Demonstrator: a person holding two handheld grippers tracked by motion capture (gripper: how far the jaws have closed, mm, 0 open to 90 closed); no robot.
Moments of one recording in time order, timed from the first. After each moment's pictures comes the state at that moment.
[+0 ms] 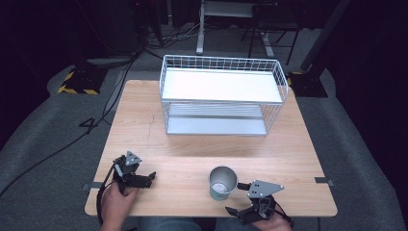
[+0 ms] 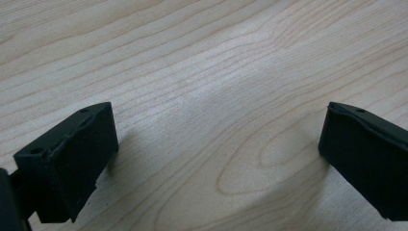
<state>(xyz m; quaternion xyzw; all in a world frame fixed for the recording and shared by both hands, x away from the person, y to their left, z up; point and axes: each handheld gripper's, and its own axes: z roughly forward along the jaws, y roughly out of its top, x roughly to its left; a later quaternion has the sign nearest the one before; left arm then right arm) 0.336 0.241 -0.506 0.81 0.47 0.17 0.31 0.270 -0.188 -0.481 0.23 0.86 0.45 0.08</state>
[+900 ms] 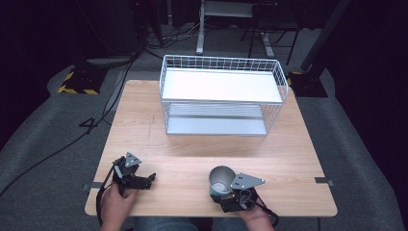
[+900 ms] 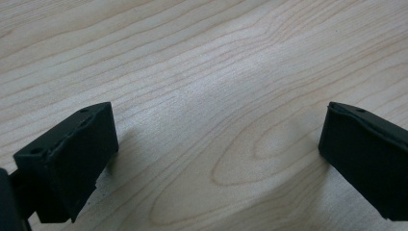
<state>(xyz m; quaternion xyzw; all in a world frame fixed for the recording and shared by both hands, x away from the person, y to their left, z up) 0.332 0.240 -0.506 0.81 0.47 0.17 0.32 0.293 -0.148 -0.500 0.26 0.84 0.46 0.11</state>
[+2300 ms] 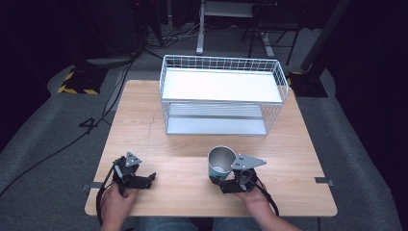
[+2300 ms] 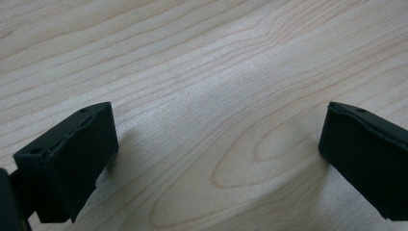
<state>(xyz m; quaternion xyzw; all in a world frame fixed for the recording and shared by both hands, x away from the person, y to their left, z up) 0.333 0.240 -0.506 0.80 0.48 0.17 0.32 0.333 -0.142 -0.461 0.26 0.83 0.48 0.12</state>
